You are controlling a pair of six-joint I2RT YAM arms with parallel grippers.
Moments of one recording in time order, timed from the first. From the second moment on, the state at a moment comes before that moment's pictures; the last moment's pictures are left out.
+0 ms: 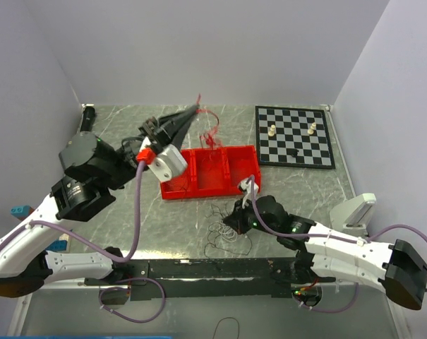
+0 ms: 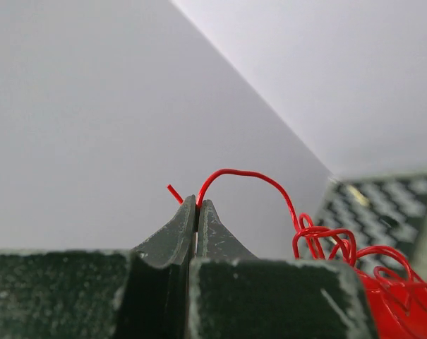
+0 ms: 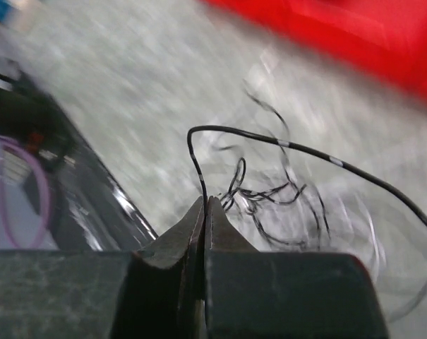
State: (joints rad) left arm -1.06 1.05 1.53 -0.17 0.03 0.82; right arm 0.97 0.87 0.39 0.05 -0.04 0.51
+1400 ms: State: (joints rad) left arm -0.57 1.23 0.95 -0.16 -0.08 0.50; right arm 0.97 0.59 0.50 -0.19 0.12 0.55
